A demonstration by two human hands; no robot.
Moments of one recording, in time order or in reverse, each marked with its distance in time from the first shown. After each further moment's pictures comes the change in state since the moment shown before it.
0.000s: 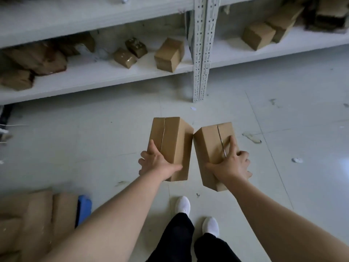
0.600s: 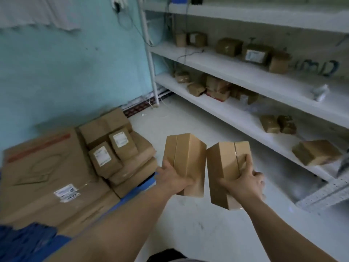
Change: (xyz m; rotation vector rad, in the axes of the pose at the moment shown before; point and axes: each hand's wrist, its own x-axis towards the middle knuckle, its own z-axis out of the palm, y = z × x) left_hand -0.127 -0.228 -0.125 -0.808 0.374 -0.479; right_hand -0.199 -0.198 0.044 -0.241 -0.224 -0.829
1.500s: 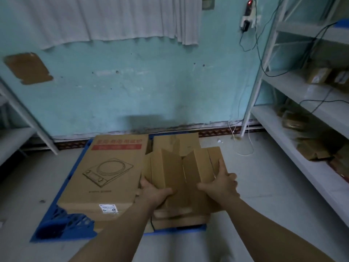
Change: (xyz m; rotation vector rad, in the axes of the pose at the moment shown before) left_hand 0.250 -0.116 -0.194 -0.670 0.477 -0.539; right_hand 0.145 -0.364 0.225 -0.248 -0.565 -0.616
